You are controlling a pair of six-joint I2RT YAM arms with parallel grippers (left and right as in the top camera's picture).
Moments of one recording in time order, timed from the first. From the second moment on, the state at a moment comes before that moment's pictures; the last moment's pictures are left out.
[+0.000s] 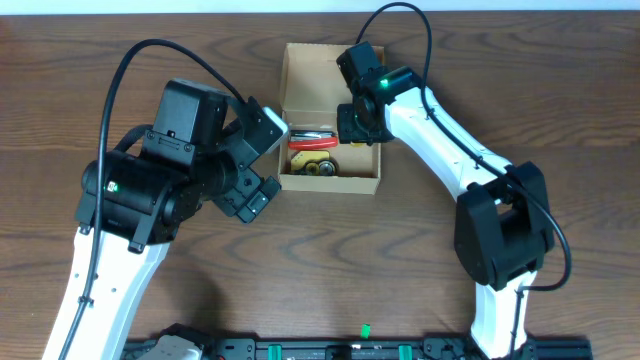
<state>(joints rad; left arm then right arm) -0.38 1.28 1.57 -1.32 0.10 0.42 0.48 2.08 1.71 -0.91 -0.01 0.44</state>
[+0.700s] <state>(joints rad) -0.38 1.28 1.57 -1.32 0.10 0.42 0.48 2.08 1.71 -0.99 -0.03 0.45</state>
